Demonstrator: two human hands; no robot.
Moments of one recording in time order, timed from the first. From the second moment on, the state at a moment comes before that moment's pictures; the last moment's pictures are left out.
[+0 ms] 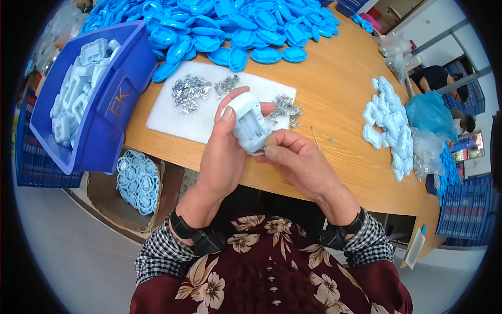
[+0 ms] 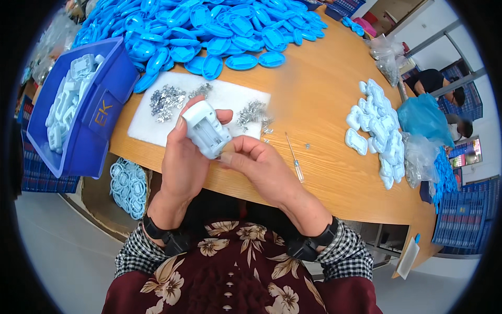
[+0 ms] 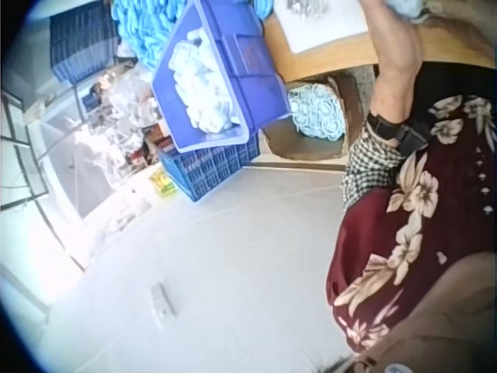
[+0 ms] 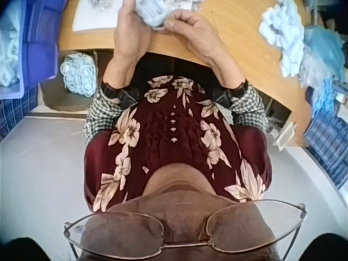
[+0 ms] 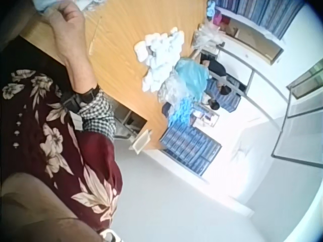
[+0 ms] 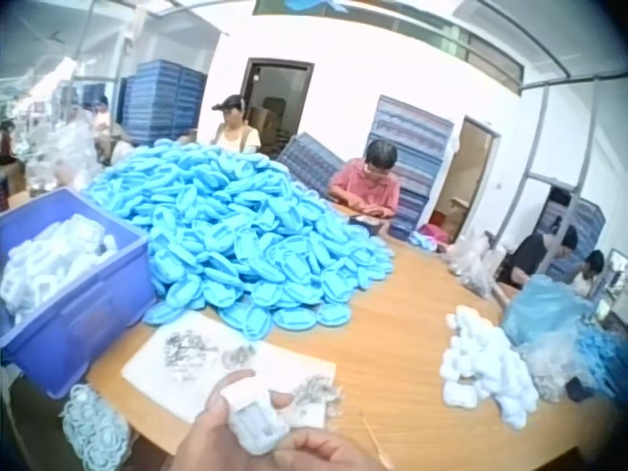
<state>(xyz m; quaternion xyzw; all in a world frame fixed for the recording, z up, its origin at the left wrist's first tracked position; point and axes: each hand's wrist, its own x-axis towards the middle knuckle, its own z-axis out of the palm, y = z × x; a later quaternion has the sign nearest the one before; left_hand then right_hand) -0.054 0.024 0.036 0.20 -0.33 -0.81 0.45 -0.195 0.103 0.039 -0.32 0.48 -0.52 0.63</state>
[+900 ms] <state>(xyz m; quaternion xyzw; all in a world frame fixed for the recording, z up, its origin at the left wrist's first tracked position) -0.052 0.029 0.020 0.25 -0.38 -0.88 0.13 -0.228 0.108 0.057 -0.65 0.68 -0.30 0.14</state>
